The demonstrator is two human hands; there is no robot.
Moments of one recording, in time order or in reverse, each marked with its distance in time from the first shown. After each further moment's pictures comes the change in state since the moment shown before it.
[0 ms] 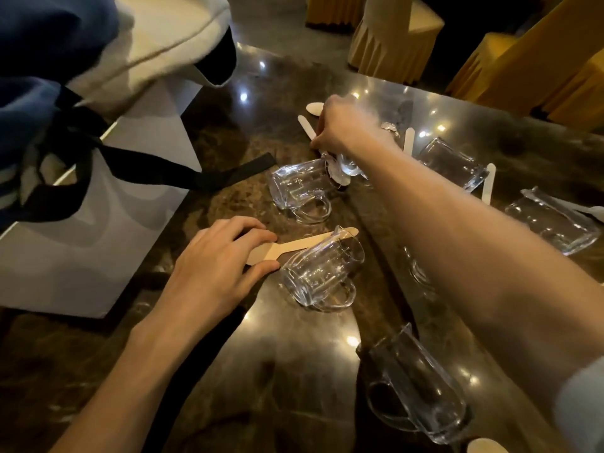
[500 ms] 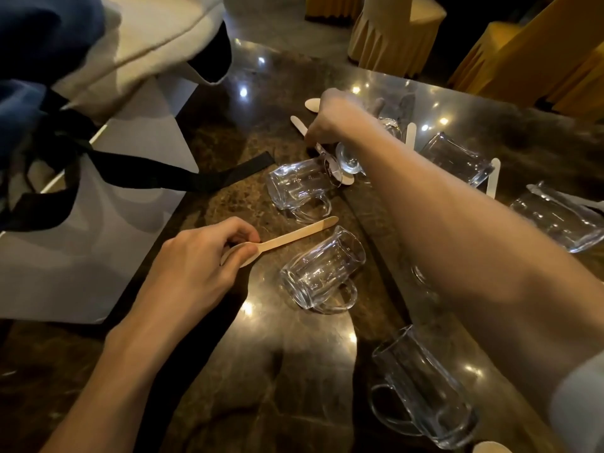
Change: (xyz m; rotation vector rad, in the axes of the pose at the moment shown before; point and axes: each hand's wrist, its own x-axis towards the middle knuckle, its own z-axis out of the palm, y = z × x) left_hand -0.002 0.003 -0.022 -0.153 0.071 -0.164; right_hand 0.016 -0.008 0.002 0.079 -0.076 0.152
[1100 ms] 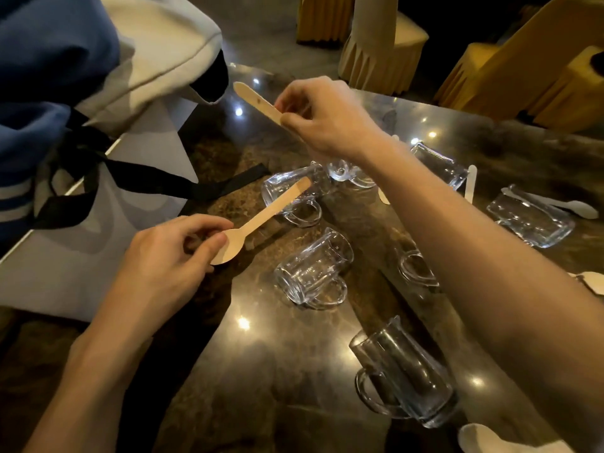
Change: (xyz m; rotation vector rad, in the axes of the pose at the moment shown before) left_hand -0.012 -0.003 -0.026 -0.197 0.075 -0.095; right_hand -0.067 -0.006 -0.042 0.325 0.174 -0.482
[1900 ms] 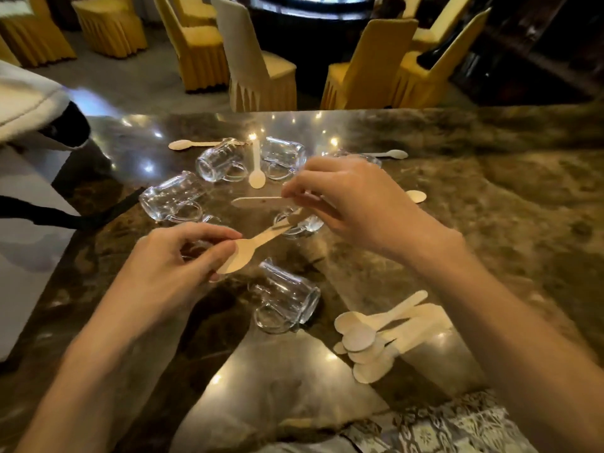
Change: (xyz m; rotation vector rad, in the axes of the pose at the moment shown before) left_hand -0.066 0.102 0.043 -0.258 -0.291 0.291; right_hand -0.271 -0.006 -0.105 -0.405 0.100 -0.038
